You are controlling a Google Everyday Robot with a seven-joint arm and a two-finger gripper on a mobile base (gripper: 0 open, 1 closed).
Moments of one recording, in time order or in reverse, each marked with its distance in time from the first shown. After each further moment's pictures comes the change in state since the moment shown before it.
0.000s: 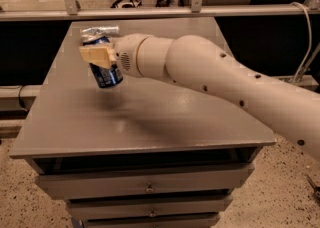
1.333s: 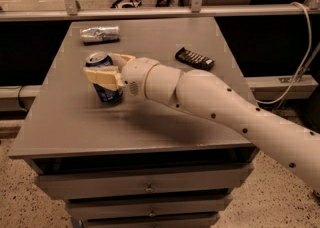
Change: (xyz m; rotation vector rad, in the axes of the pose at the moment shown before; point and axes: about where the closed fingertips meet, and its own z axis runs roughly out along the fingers) arm 0.047 0.004 0.001 -0.101 -0.098 -0.097
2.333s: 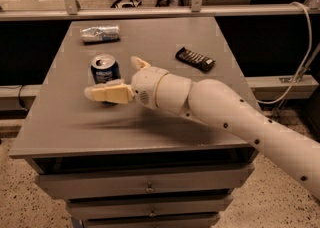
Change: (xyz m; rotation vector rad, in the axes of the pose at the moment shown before) arm 0.016 -0.001 -0.023 -0.013 -0.006 0.018
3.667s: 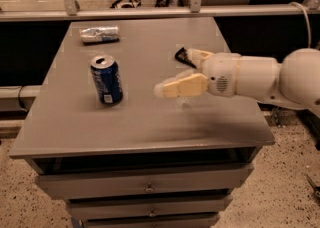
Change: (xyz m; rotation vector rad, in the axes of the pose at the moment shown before) arm -0.025 -0.052 -0.136 -0.053 0.132 0.009
